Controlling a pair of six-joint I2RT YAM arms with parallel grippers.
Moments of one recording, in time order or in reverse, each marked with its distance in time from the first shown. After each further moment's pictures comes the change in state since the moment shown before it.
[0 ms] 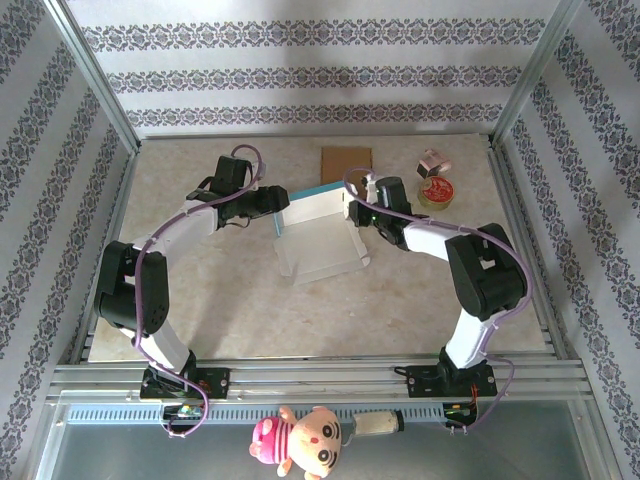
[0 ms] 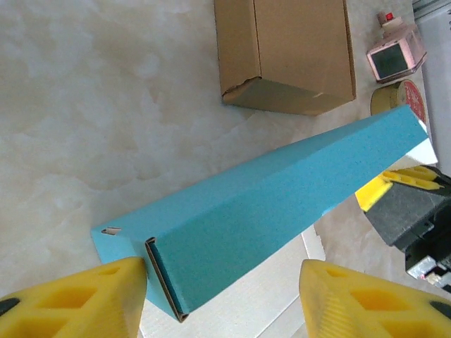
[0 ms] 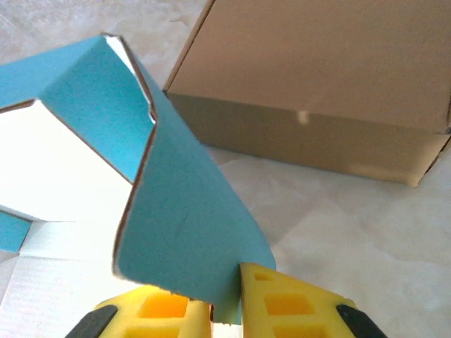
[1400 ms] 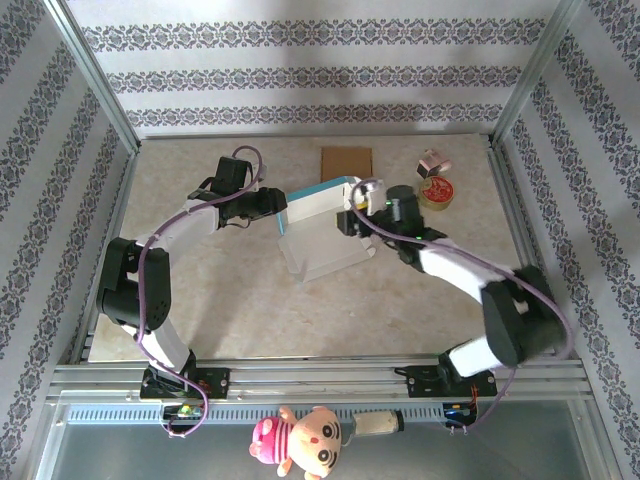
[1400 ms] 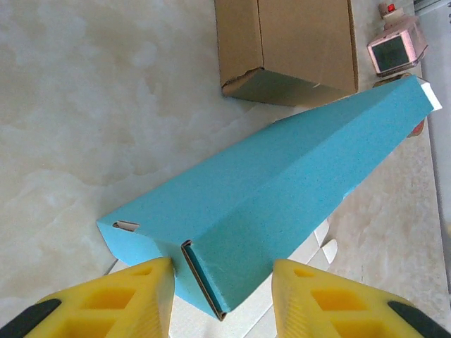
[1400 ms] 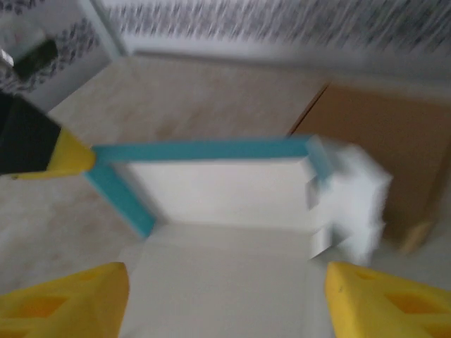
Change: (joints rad) left arm 0.006 0.023 0.000 0.007 0.030 0.001; right arm -0.057 -0.426 -0.159 0.013 -0.157 -0.189
